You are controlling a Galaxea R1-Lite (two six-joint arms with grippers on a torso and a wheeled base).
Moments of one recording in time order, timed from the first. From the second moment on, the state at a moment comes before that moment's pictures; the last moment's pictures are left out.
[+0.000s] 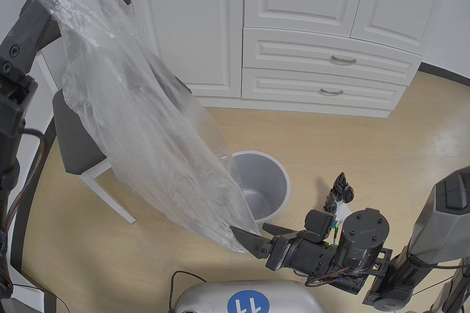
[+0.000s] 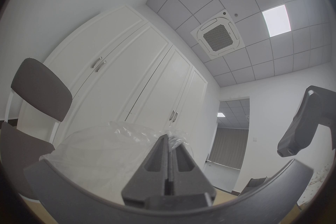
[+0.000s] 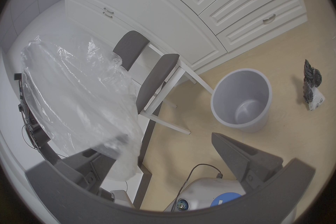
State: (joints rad) left arm -0.87 1.25 -0.49 -1.53 0.09 -0.08; right arm 0.91 2.04 -0.36 -1.55 -0.07 0.70
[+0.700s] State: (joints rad) left arm -0.87 1.26 -0.49 -1.53 0.09 -0.10; right arm 0.91 2.02 -0.36 -1.55 -0.07 0.72
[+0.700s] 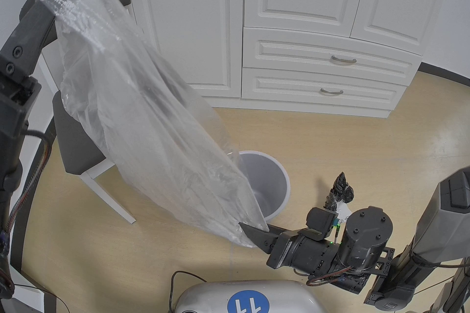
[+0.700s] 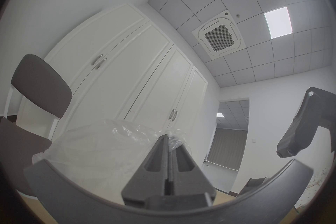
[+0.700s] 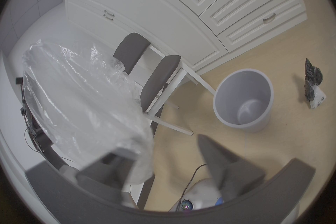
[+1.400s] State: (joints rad) left arm -0.84 1.28 -0.33 -1.44 0.07 -0.11; right arm 0.80 1.80 -0.36 -1.41 -0.06 0.54
